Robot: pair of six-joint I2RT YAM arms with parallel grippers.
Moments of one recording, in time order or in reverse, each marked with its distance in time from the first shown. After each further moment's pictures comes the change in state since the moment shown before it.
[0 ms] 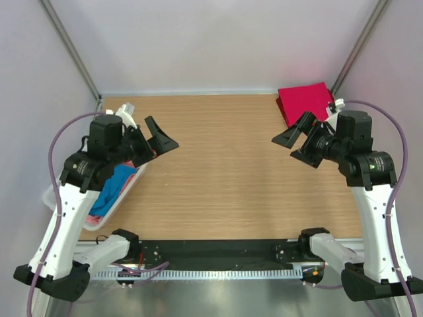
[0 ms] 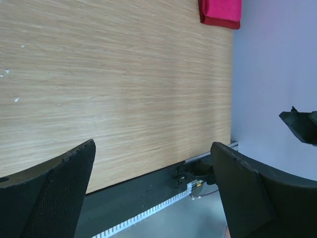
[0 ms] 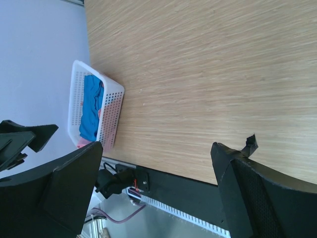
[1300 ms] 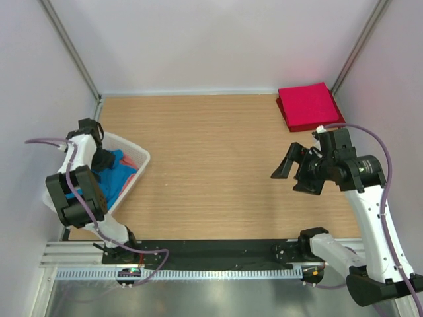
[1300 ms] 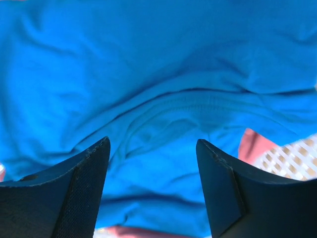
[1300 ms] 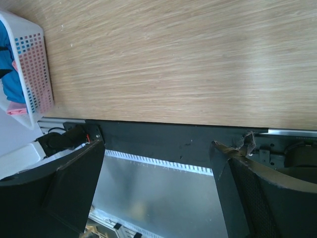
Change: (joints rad) left arm 0.678 0.610 -0.163 0.003 -0.573 -0.058; right arm 0.087 -0.037 -0.127 -0.292 0.093 -0.081
